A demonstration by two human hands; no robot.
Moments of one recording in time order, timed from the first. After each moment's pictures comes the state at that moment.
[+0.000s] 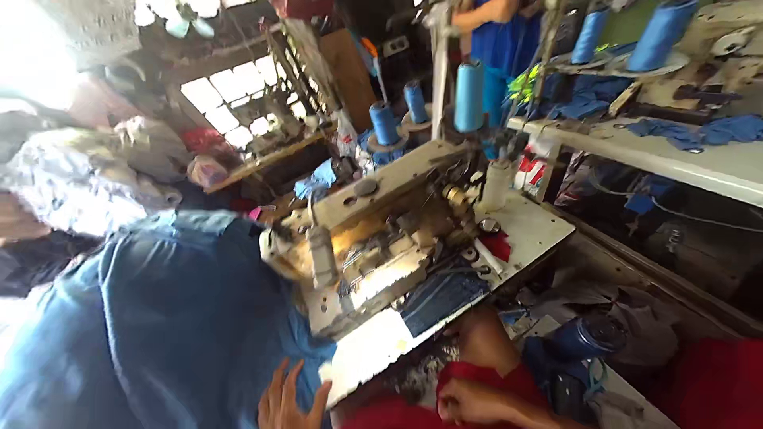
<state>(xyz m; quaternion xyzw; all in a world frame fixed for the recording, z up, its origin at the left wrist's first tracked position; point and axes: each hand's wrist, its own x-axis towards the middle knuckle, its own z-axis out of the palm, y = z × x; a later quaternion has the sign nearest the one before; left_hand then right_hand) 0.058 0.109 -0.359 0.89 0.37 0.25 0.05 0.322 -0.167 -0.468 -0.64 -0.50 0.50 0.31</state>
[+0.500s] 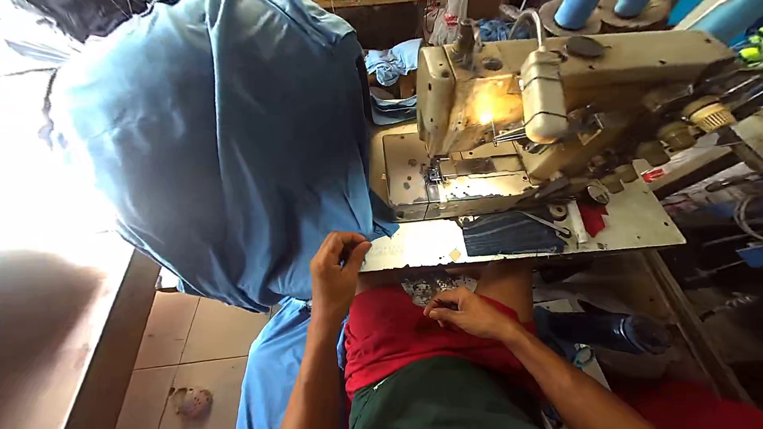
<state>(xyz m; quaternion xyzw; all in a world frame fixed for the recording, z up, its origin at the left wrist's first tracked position) 0.046 0.090 -0.322 0.76 0.29 0.45 0.38 0.281 -0.107 -0.385 -0.55 -0.53 0.53 0.37</state>
